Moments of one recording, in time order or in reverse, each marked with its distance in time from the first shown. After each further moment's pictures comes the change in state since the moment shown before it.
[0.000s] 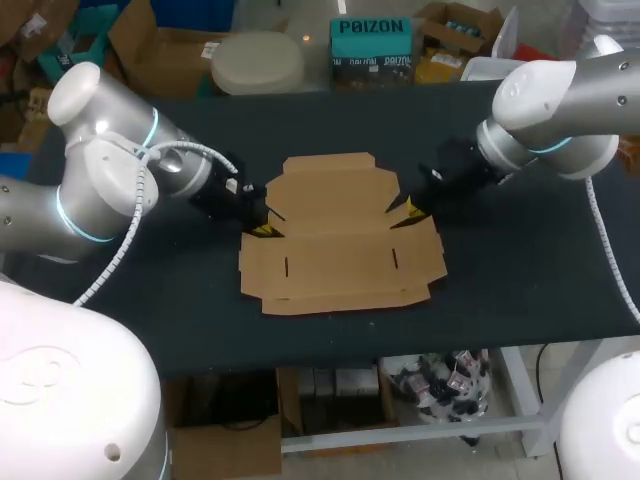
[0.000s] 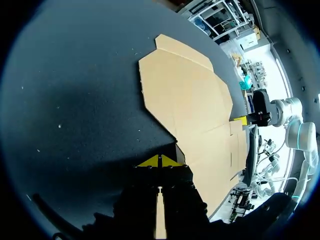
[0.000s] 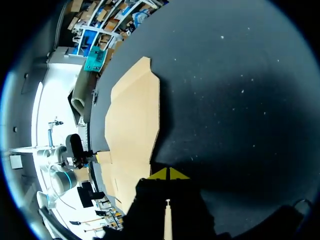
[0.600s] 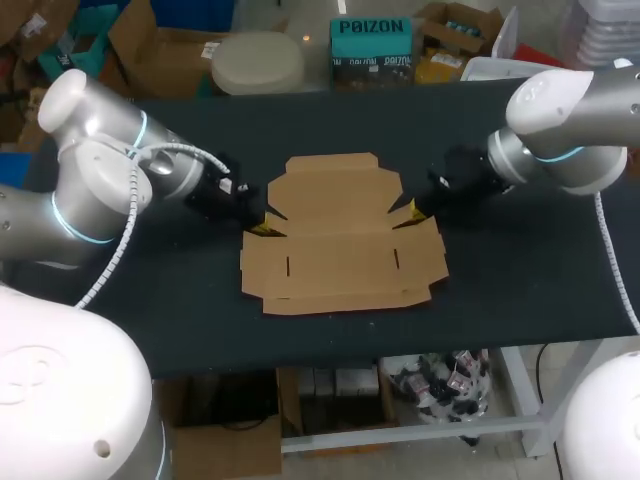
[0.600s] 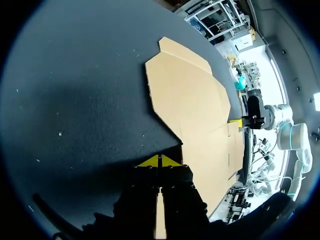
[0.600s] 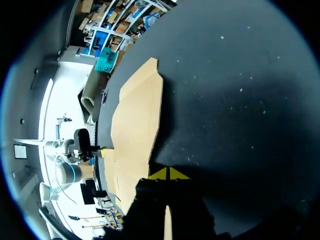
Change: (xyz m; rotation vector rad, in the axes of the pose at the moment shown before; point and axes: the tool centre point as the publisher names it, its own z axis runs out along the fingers) left arm -0.004 -0.005 0.000 0.004 0.060 0.006; right arm -0.007 -0.001 0.002 -0.051 0.085 -0.056
